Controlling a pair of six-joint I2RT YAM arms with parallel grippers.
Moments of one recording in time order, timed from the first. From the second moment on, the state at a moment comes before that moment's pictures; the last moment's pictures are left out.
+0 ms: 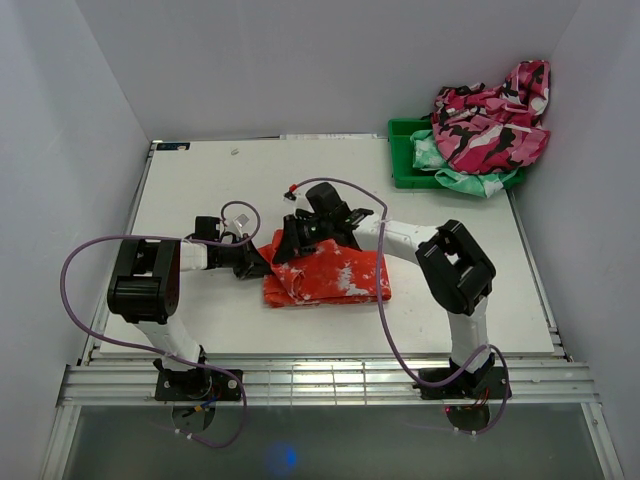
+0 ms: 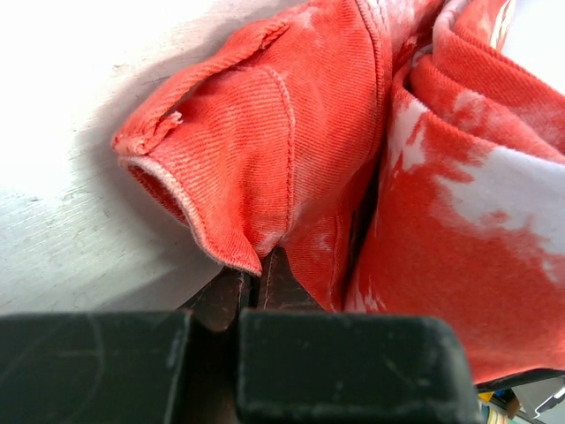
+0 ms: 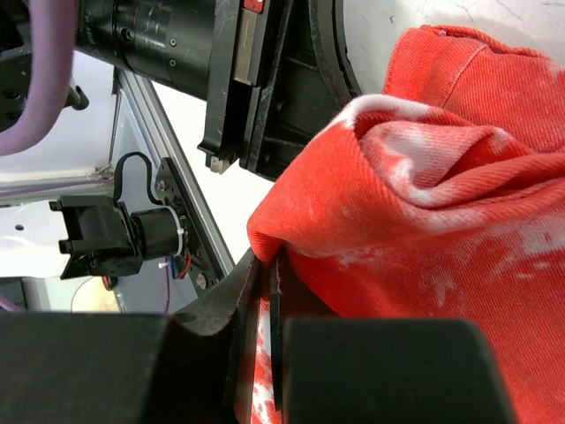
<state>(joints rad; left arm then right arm) -0.05 1.74 0.70 0.01 0.88 -0.45 0.81 1.97 1.37 -0.04 -0.67 0.62</state>
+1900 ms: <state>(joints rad) -0.21 1.29 0.85 -0.41 1.03 -0.18 0.34 1.63 1.10 -0.45 -0.99 -0.01</state>
